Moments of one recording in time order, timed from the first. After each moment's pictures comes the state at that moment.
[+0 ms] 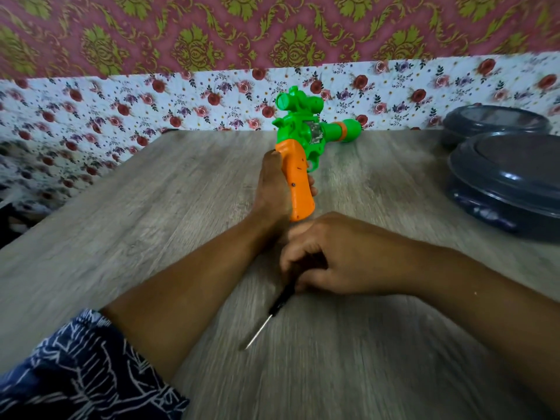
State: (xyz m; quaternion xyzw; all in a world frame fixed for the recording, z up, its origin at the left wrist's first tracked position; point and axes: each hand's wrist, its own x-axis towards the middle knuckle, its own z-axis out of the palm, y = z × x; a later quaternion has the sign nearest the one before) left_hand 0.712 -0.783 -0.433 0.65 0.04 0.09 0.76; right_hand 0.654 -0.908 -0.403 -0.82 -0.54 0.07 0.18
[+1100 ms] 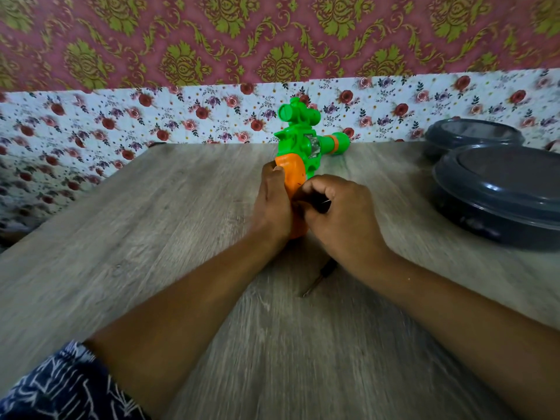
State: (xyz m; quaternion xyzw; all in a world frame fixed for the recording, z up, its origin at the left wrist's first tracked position) left_hand 0.719 -0.786 -0.444 0.68 -0.01 0.13 0.72; right_hand 0.689 -0.893 -0.424 -0.83 -0.25 -0.25 0.44
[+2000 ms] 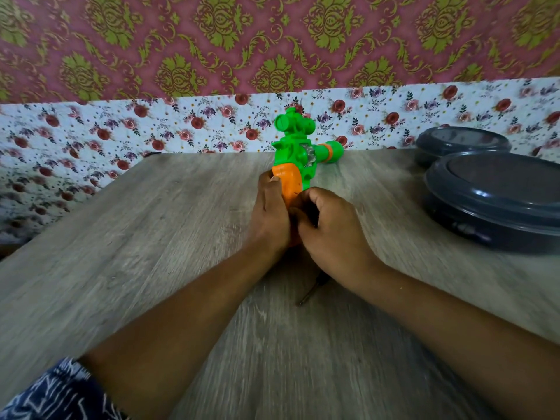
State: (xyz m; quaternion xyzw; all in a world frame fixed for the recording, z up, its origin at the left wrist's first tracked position) left_hand 0.712 -0.790 -0.440 0.70 0.02 0.16 0.69; right_hand 0.687 -0.887 -0.429 -0.85 -0.21 -0.20 0.44
